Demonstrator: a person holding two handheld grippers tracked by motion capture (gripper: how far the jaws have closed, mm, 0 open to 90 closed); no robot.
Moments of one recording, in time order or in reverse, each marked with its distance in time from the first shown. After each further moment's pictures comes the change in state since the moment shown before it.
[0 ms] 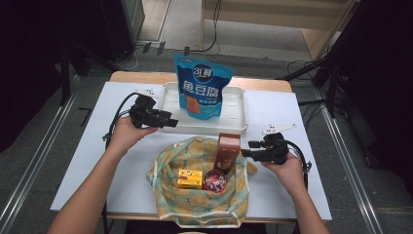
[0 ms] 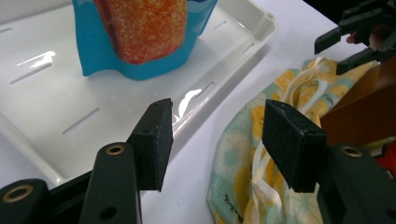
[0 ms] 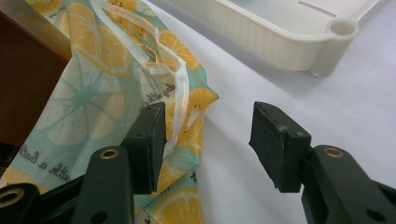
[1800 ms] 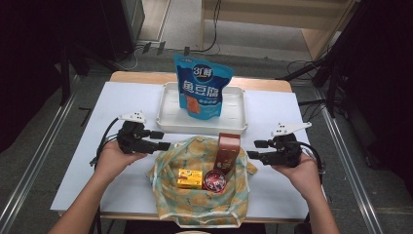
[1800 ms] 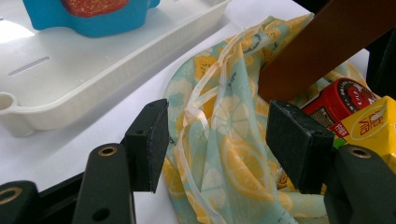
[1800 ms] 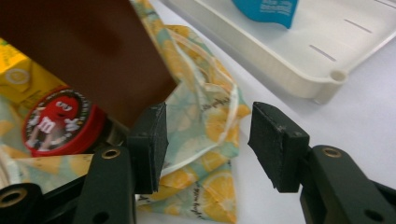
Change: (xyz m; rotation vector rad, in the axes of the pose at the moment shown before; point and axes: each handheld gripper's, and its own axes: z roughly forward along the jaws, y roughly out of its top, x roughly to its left) left arm -0.044 -0.055 -0.027 -0.048 -0.022 0.024; right arm 0.037 0.021 -0.056 -0.006 0.018 -0.111
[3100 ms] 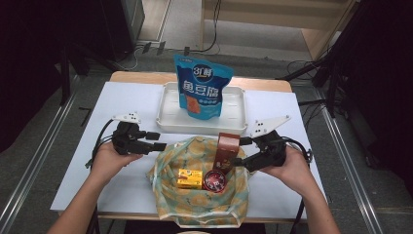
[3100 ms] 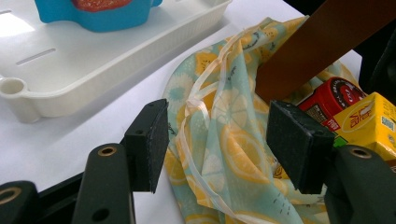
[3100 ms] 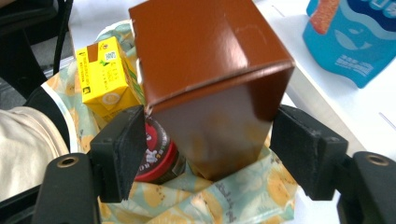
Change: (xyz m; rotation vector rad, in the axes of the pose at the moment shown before) left arm 0.003 -0.007 -0.010 -0.013 -0.013 -0.029; right arm 0.049 0.049 0.007 0.053 0.131 -0.198
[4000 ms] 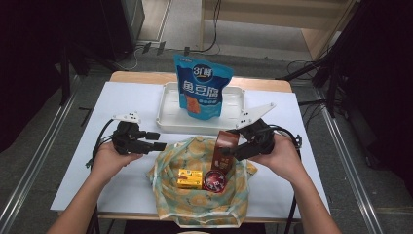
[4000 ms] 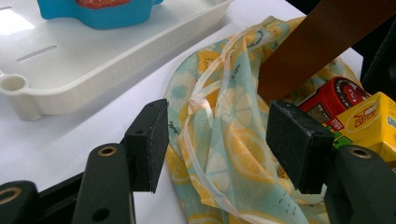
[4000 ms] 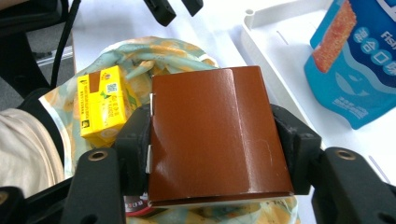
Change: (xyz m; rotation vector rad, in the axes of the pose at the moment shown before) left arm 0.003 -0.001 0.002 0.005 -0.002 -0.008; right arm 0.001 0.040 0.009 0.020 0.003 -0.092
